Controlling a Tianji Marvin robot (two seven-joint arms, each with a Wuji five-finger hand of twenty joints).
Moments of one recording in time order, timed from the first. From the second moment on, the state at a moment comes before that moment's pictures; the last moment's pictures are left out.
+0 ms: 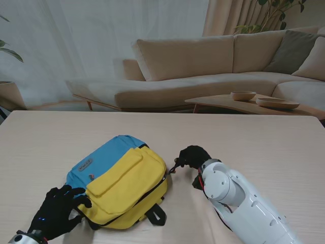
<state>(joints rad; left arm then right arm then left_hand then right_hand) 2.36 -1.09 -1.70 -2.07 1.04 -0.10 0.01 -1.40 -1.15 0.99 -1.53 -0.39 0.33 0.01 0.80 -0.35 0.57 -0.08 0.31 -0.20 0.73 0.80 0.20 -0.03 0.38 0.57 0.08 0.16 0.28 0.62 -0.09 0.25 0.40 0.78 0.42 -0.58 1.10 -0.17 1.08 -0.11 1.05 0.84 0.88 0.06 1.14 0.79 0.74 0.19 1.23 0.63 0.52 0.28 1.57 0.62</state>
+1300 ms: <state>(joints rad) 1.95 -1.04 -1.39 -1.88 1.08 0.05 -0.25 -1.38 -1.14 1.00 -1.51 -0.37 0.30 0.01 0.58 -0.34 0.50 -0.08 0.11 -0.16 -0.09 0.10 0.08 -0.14 -0.10 0.19 0.04 0.06 -0.01 0.19 -0.06 0.19 0.08 0.37 0.42 -0.56 1.10 -0.17 1.08 -0.12 1.07 0.92 0.88 0.06 1.17 0.81 0.74 0.19 1.23 0.63 0.52 0.28 1.57 0.62</state>
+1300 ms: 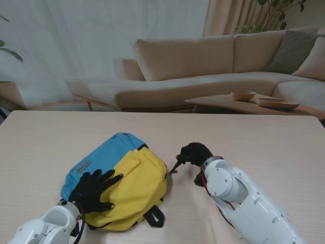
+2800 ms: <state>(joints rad) 1.71 -1.00 -1.47 -1.64 0.82 -0.32 -0.43 -1.79 -1.02 1.18 -1.83 -0.32 -0.07 0.40 0.74 -0.42 0.63 -0.08 0.10 -0.26 0.13 0.56 0.11 -0.20 0.02 0.43 0.05 0.04 0.01 0.28 -0.06 0.17 0.08 0.34 0.36 -0.47 1.07 -0.09 1.19 -0.05 1.18 1.17 1.02 0.11 1.26 0.94 0.86 0.23 1.36 0.66 0.66 0.36 1.63 0.64</state>
